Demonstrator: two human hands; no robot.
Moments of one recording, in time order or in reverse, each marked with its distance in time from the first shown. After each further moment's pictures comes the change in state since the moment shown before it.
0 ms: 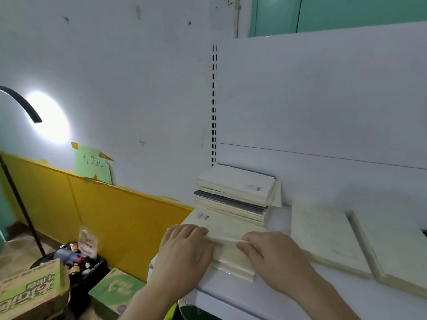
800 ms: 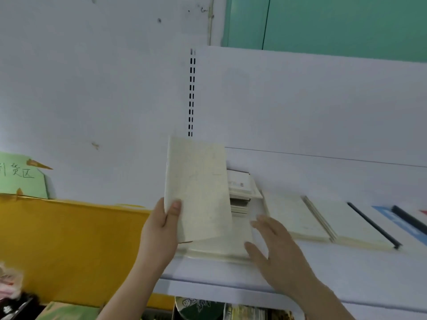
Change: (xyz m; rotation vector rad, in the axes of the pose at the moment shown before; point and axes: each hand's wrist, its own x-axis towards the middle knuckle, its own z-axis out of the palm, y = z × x) left_hand 0.026 -0.037 -0.054 -1.135 0.093 -0.166; right_hand -0.031 -0.047 0.010 -0.149 0.129 0.357
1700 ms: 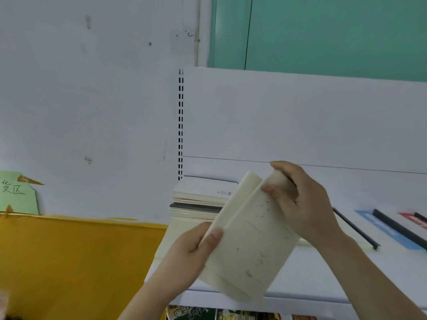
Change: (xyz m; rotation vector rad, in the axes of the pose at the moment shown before) left_hand -0.041 0.038 0.029 0.170 -0.532 0.082; right_hand 0.023 -0.017 -0.126 0.286 0.505 -0.144
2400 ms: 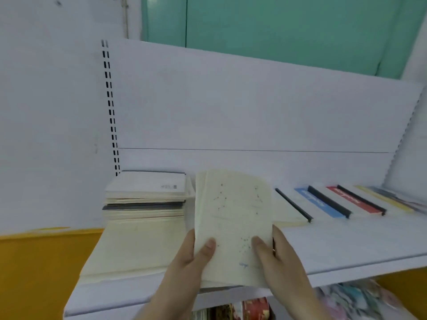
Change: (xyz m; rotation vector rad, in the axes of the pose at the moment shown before) left_hand 0.022 -0.012 0.106 -0.703 -0.115 -0.277; right_hand -0.118 0.045 -0.010 0.176 -0.096 0.827
